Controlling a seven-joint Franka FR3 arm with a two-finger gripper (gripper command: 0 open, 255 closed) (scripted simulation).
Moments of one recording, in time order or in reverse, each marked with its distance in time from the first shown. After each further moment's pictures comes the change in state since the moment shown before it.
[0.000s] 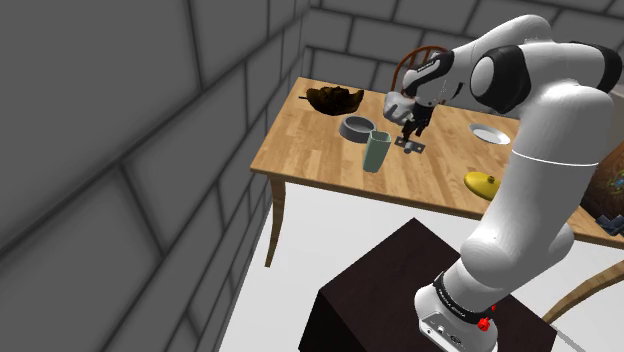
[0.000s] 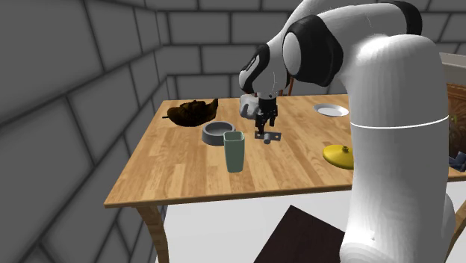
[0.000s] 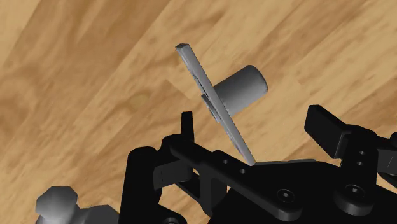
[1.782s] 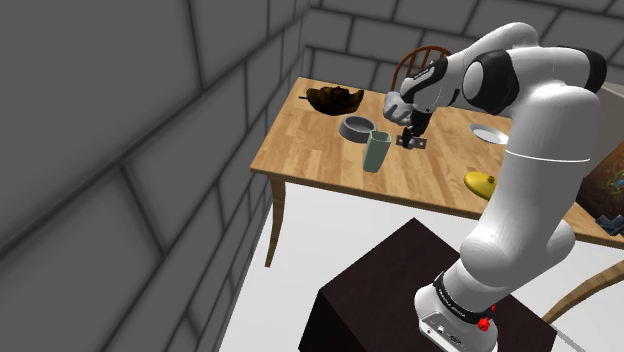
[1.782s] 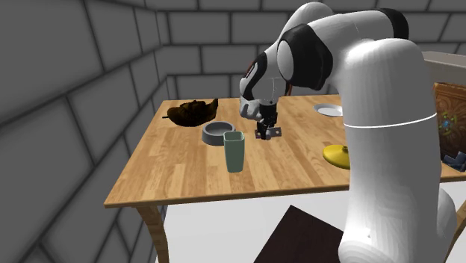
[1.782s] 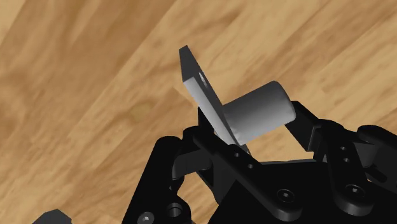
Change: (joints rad) arm -0.024 0.057 0.012 0.001 0.031 0.050 -0.028
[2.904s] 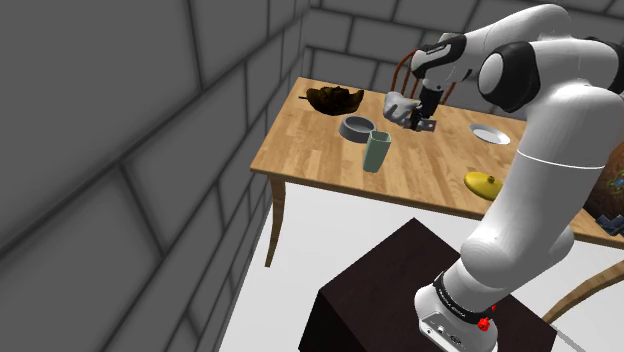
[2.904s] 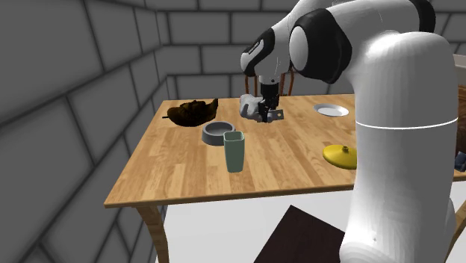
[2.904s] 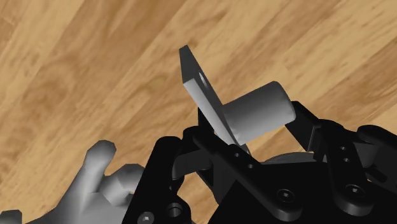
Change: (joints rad) arm 0.019 -0.098 -0.028 0.104 -0.058 -0.191 0.029
